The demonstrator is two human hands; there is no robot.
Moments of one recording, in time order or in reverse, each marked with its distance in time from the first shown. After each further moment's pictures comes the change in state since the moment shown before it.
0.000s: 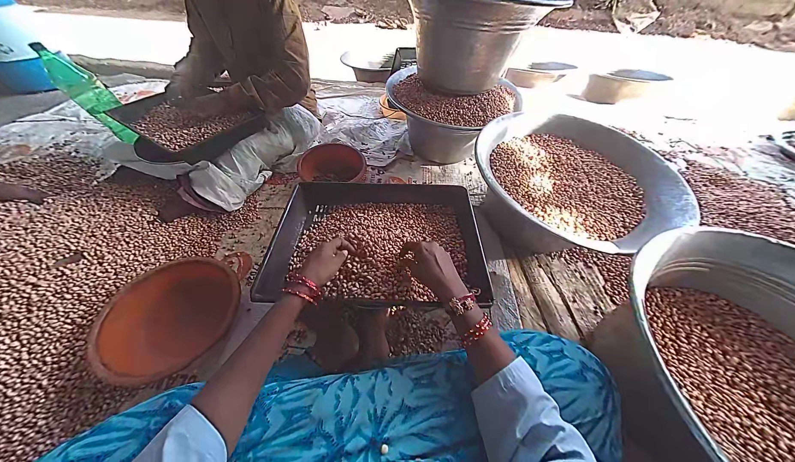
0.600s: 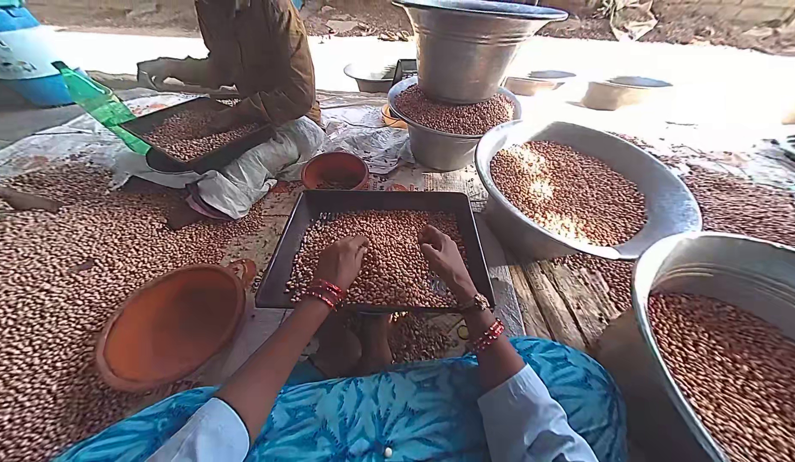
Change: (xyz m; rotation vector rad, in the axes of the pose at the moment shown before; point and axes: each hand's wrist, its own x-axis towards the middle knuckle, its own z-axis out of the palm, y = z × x) left_hand -0.002 0.035 0.016 0.424 0.239 0.178; right_hand 0.002 0.016 -0.012 0.620 0.264 -0.034
